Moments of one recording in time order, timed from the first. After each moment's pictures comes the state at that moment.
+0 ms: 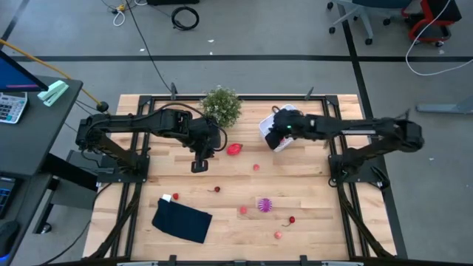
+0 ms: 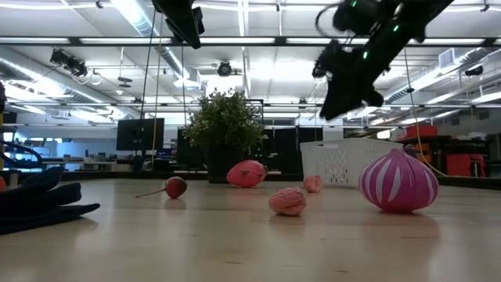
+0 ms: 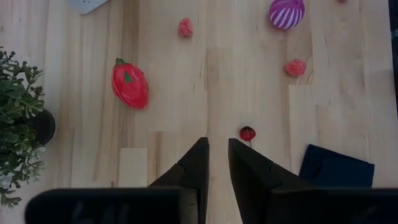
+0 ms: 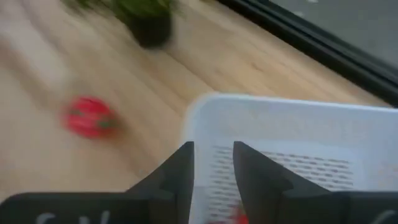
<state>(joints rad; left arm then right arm) 0.04 1.51 1.49 -1.05 0.07 0.00 -0.26 1.27 0.80 -0.31 0.25 0.47</state>
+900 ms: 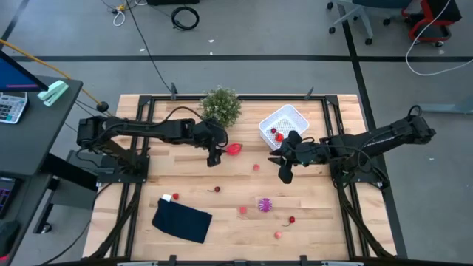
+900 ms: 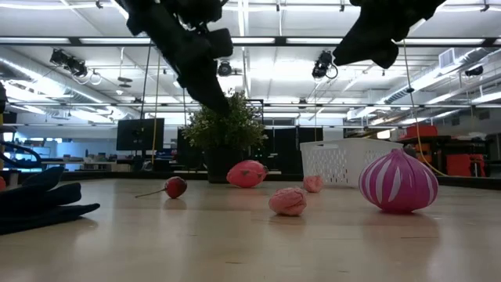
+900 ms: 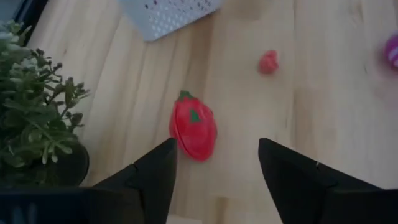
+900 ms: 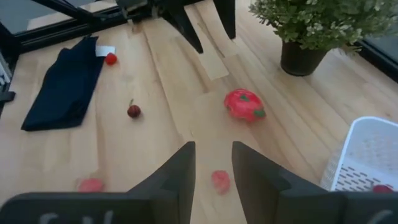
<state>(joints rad) 0.14 1.51 1.00 -0.31 -0.06 0.03 0.20 1.11 0.80 -0.31 0.35 0.44</state>
